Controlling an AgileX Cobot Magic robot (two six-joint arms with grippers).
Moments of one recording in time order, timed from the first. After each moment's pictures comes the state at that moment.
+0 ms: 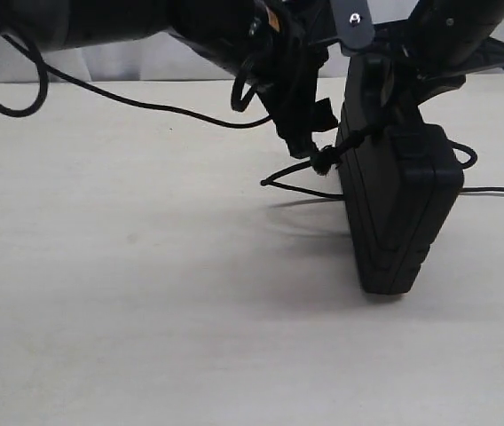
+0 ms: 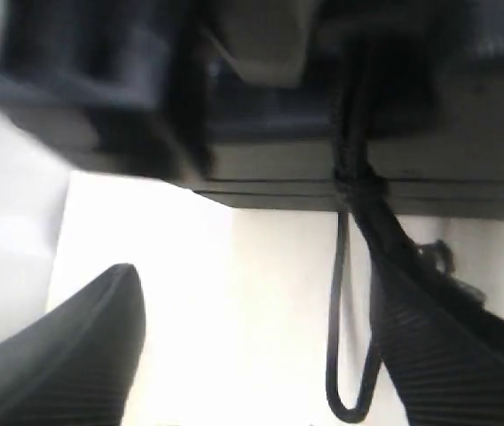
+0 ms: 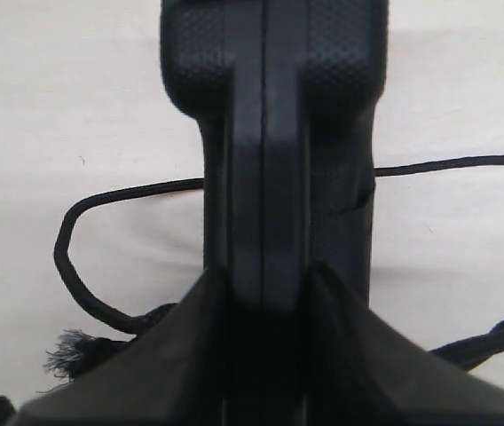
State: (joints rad) left arm -0.75 1.92 -1.60 -0.18 0.53 0.90; right arm 0.22 1.77 -1.60 0.04 1.14 0.28
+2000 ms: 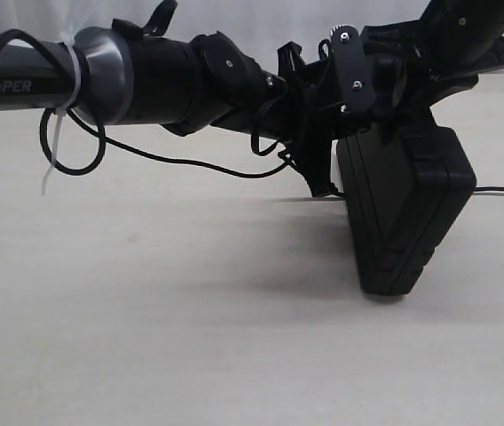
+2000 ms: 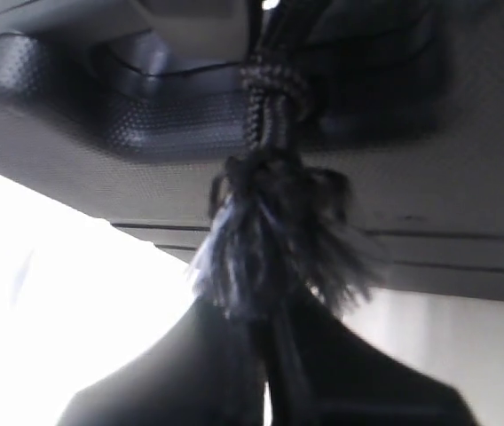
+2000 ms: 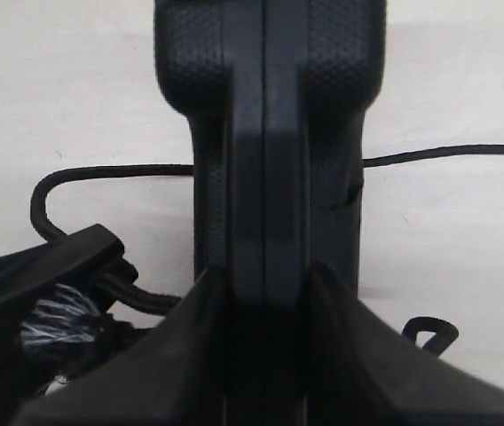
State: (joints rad) left arm -0.75 2.05 -1.48 -0.90 0.21 1.61; right arm 0.21 1.77 -1.60 0.03 1.16 0.27
